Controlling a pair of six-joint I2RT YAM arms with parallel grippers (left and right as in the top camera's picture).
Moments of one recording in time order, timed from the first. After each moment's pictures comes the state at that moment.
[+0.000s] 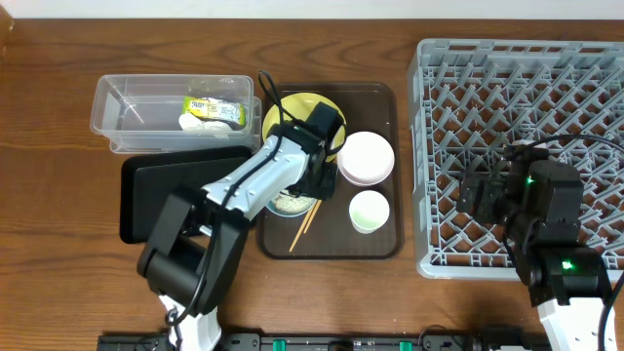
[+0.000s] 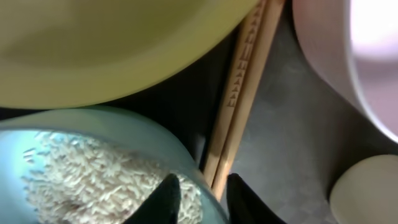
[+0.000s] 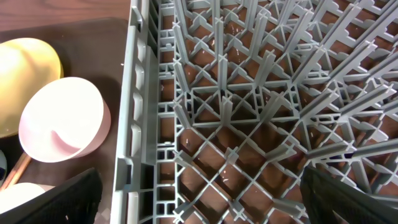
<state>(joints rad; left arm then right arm) -0.55 1.93 1.30 -0.83 0.10 -0.34 0.02 0.88 0.77 -0.64 -0.01 0.15</state>
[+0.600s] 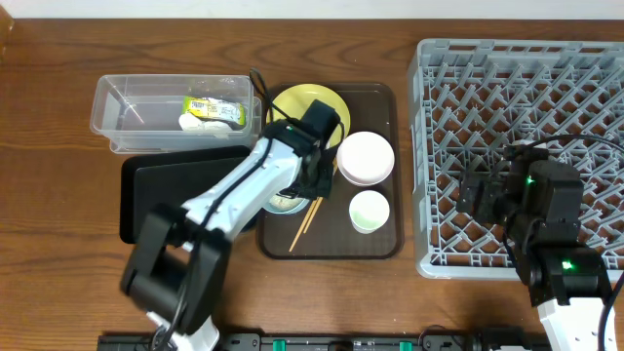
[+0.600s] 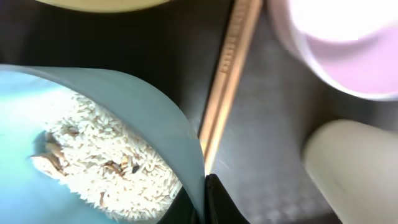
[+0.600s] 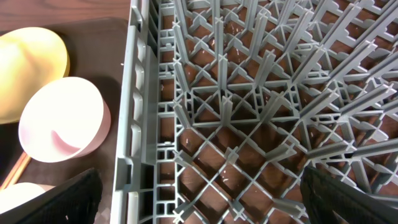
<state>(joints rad) -0.54 1.79 1.30 -0.92 0.09 -0.36 0.02 0.88 0.77 -0.64 -0.01 0.15</state>
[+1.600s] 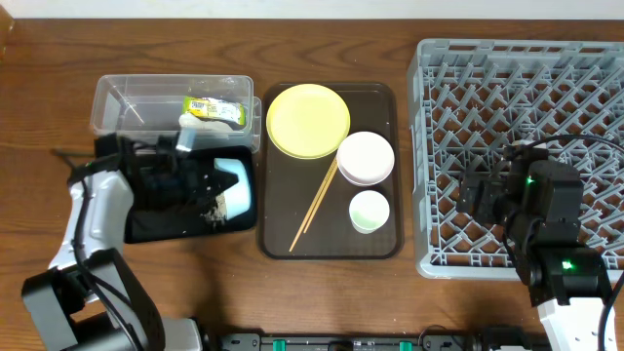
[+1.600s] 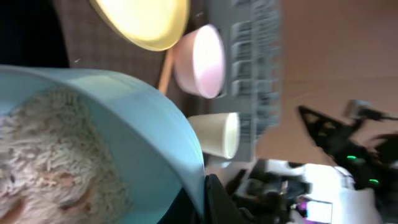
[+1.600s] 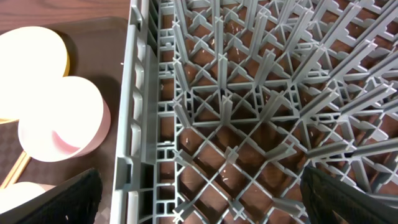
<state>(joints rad) 0.37 1.58 0.95 -0.99 1.19 0.24 0.02 0.88 0.77 -0.64 -0.01 0.15</state>
